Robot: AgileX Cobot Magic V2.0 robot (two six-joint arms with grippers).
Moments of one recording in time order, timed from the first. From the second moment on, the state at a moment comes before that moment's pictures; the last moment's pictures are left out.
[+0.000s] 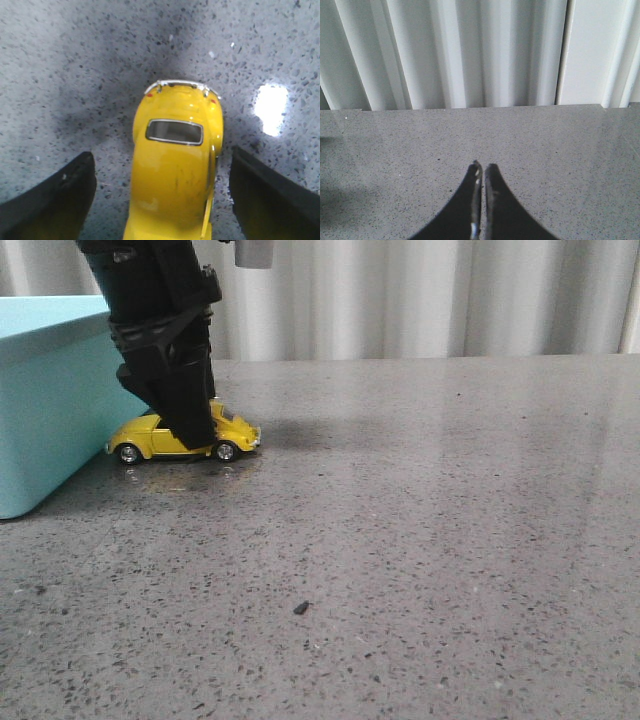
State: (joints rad) left arm -0.50 1.86 -1.59 -0.10 1.07 0.93; right arm -0.14 0.53 -0.86 0.16 0.57 -0.12
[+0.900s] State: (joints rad) left arm -0.50 1.88 -1.59 -0.10 1.08 0.93; right arm -0.14 0.53 -0.86 0.16 0.57 -0.12
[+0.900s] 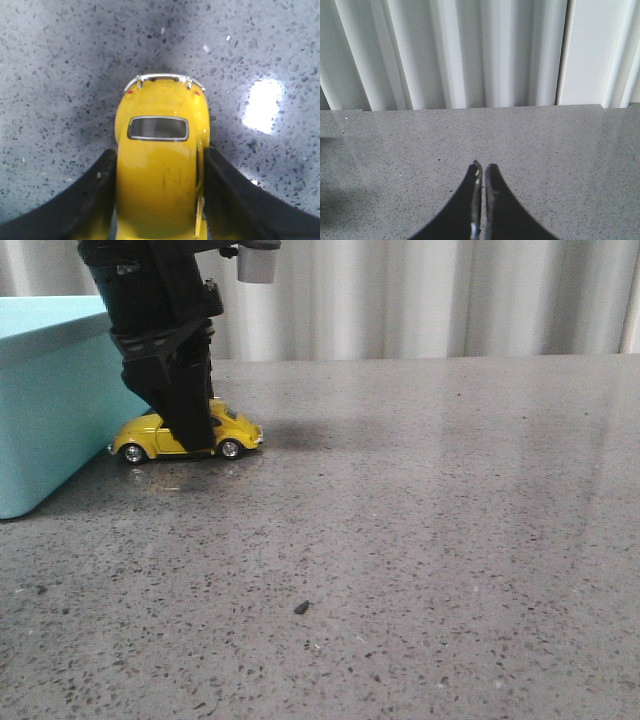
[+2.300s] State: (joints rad) left arm -0.49 1.86 -2.12 -0.06 1.26 0.76; right arm -0.14 0.53 -0.86 0.15 0.56 -0.12
